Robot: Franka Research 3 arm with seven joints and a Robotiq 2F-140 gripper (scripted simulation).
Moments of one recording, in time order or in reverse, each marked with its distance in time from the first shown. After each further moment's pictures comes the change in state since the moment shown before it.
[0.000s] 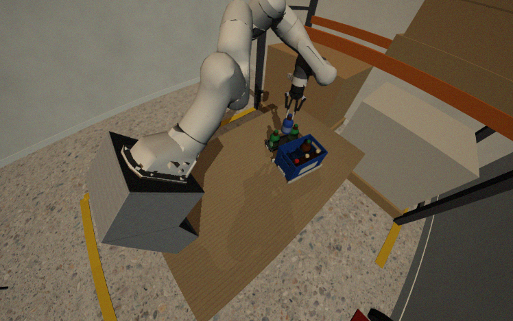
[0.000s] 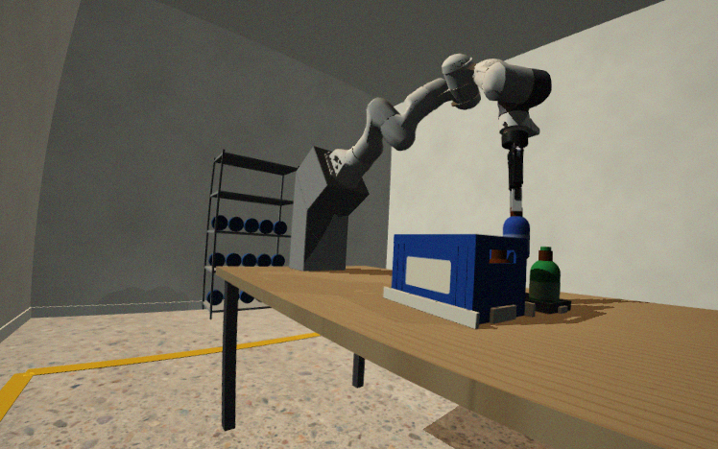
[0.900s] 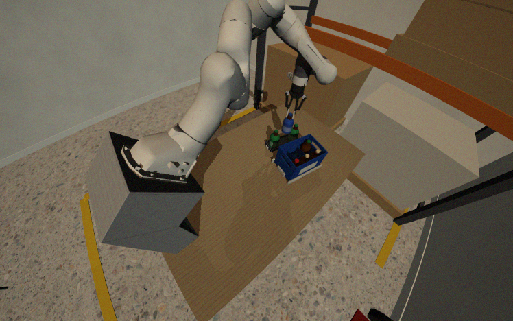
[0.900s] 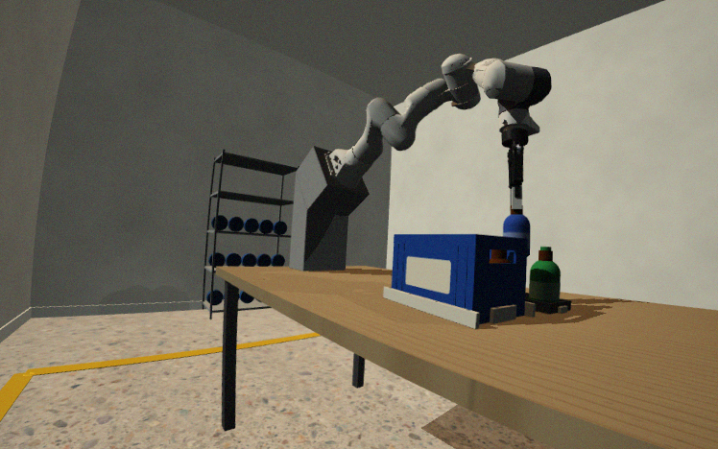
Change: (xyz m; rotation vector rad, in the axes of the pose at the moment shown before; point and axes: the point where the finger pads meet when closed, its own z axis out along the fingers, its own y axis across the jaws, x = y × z) arm 0.000 0.001 -0.006 -0.002 0.001 0.000
